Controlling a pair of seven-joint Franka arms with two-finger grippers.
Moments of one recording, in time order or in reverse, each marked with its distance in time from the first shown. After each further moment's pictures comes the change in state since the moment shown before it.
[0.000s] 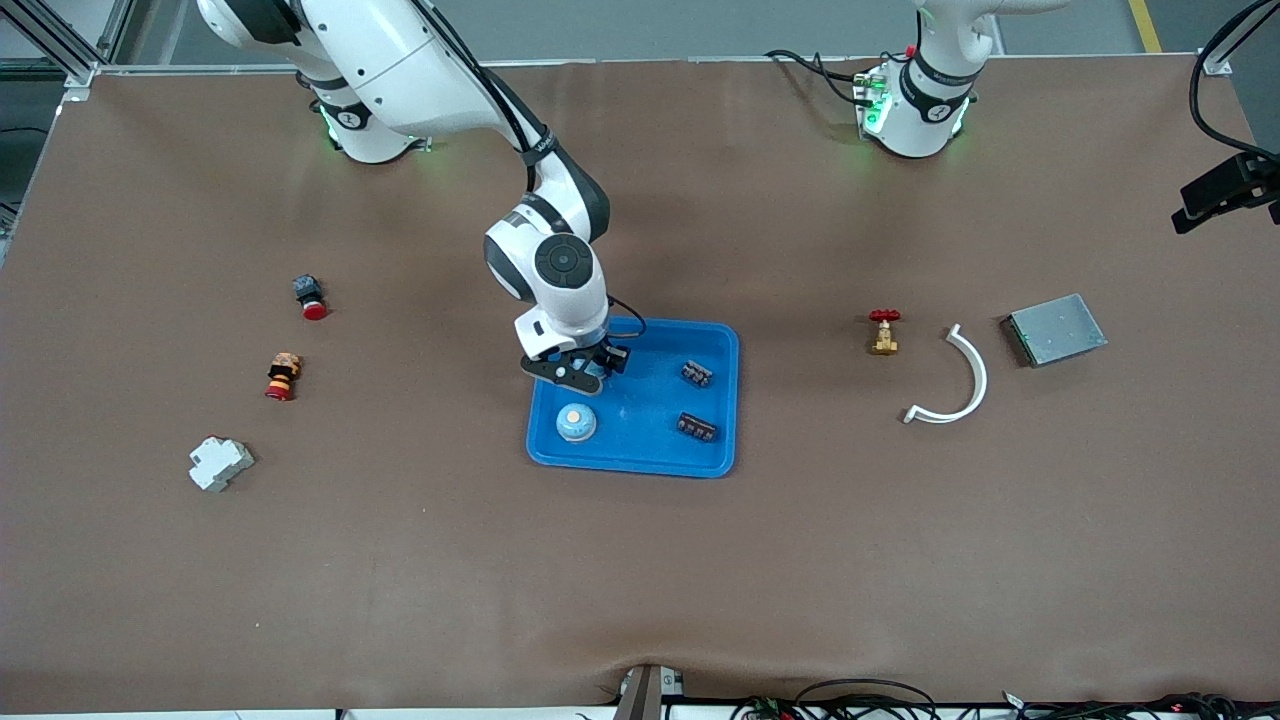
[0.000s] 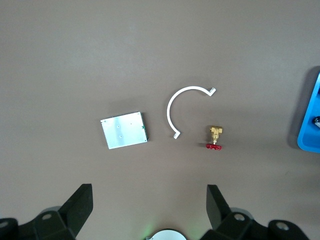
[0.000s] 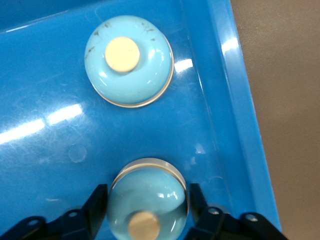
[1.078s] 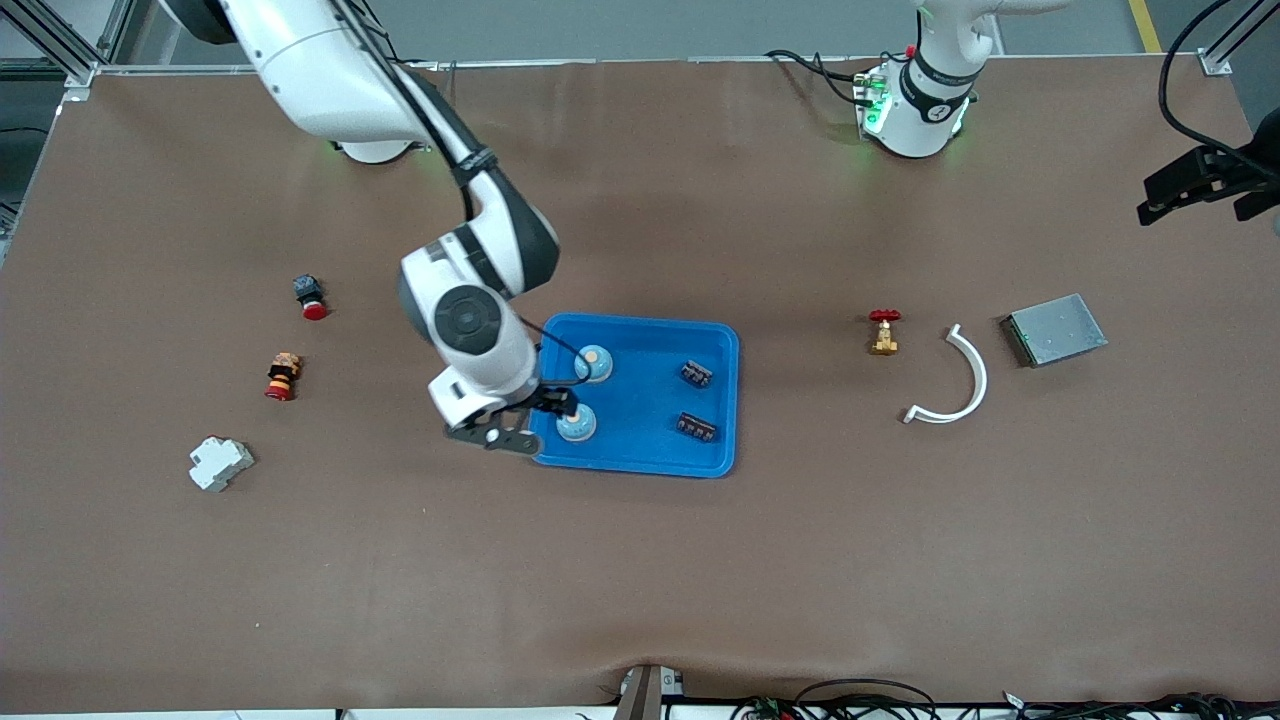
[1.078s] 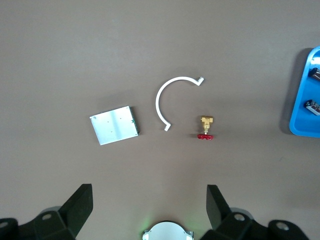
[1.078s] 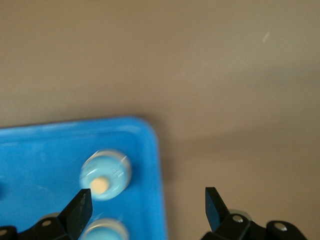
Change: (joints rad) left arm -0.010 -0.002 -0.059 -0.007 -0.006 -0.026 -0.015; right arm -0.224 -0.045 -0.020 0.260 0.063 -0.327 -0.499
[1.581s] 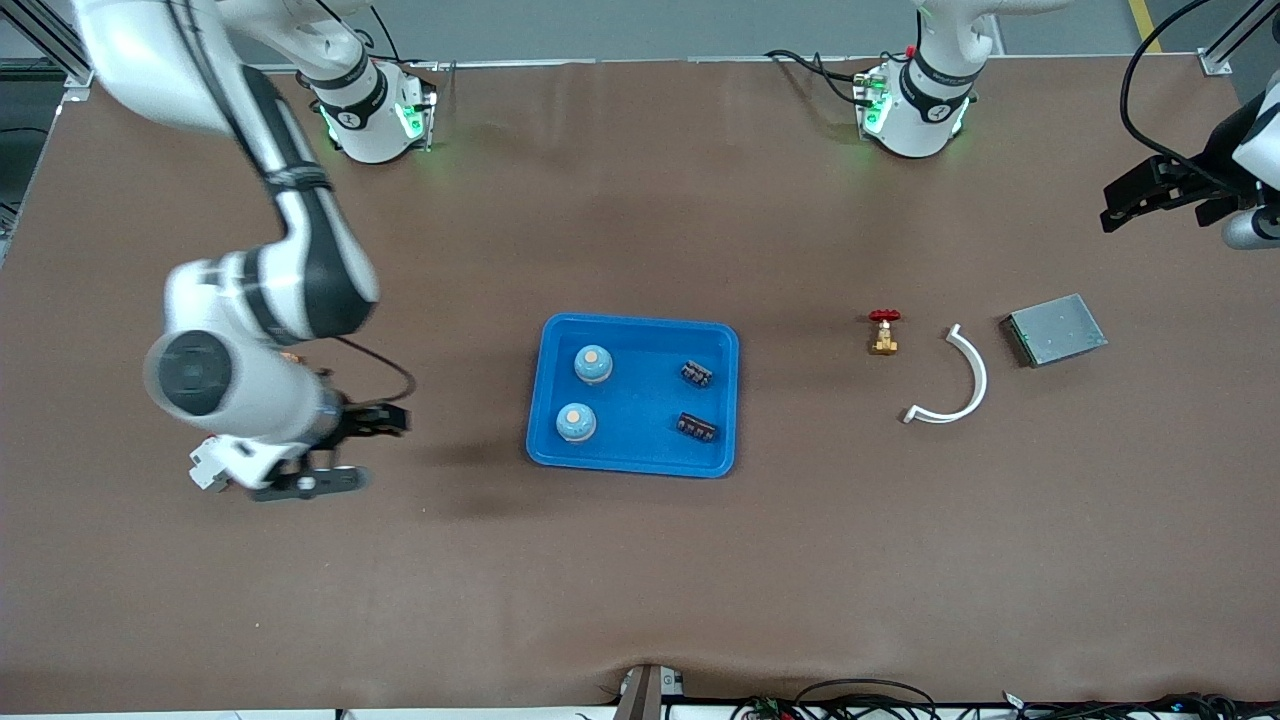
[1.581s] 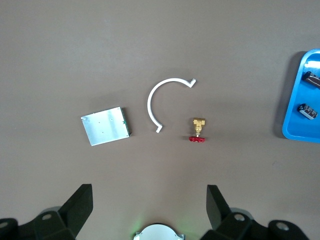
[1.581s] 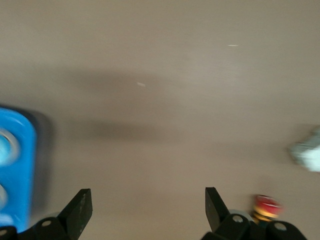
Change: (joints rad) left arm -0.001 0.000 -0.046 -0.023 0.000 0.026 -0.057; right arm -0.302 -0.130 -0.022 0.052 -0.003 -0.279 -0.639
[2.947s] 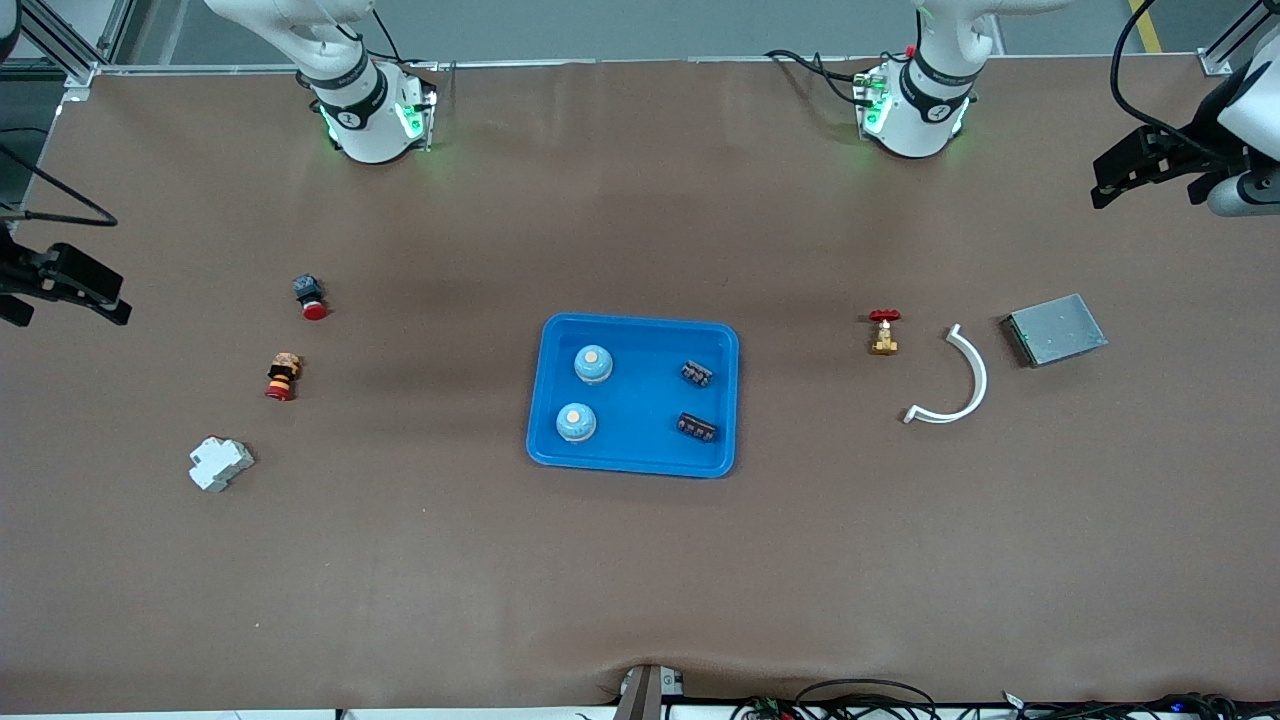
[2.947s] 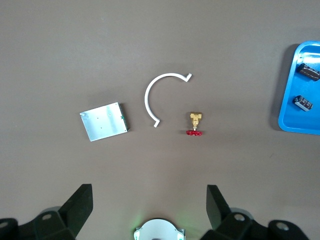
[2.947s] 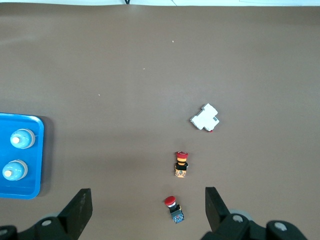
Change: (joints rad) left arm 0.002 -0.055 -0.020 -0.029 0.000 -0.021 -0.004; right arm -0.172 -0.376 0.009 0.090 0.001 -0.262 -0.009
